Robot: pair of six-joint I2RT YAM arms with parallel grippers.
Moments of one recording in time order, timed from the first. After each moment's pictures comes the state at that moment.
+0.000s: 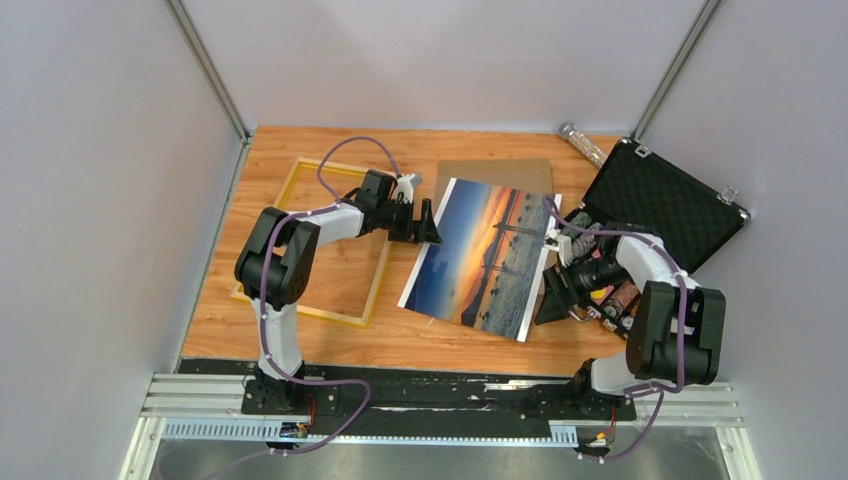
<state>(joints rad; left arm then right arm) -0.44 1.97 1.20 -0.07 0.60 -0.34 -0.16 1.45 0.86 -1.21 -0.80 -0.89</state>
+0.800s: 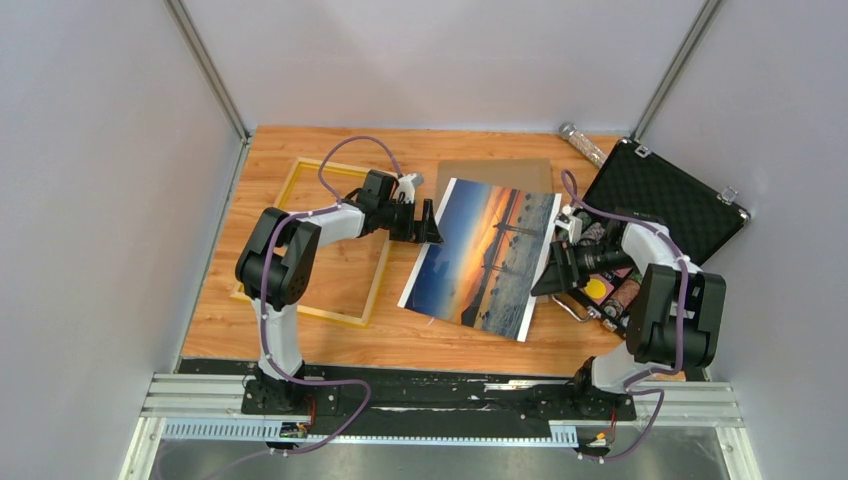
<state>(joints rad) -0.45 1.97 1.20 -0.05 0.59 -0.34 -0.20 1.53 0.95 -1.13 -0.94 -0.72</state>
